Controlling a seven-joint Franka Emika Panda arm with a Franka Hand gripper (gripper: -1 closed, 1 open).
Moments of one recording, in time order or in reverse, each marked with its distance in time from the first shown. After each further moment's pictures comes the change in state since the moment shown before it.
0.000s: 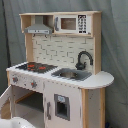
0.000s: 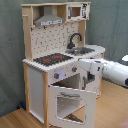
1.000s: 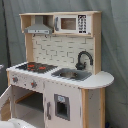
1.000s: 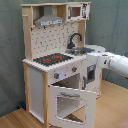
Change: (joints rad) arm 0.186 -0.006 -0.167 -0.191 -0.079 0.004 -0.027
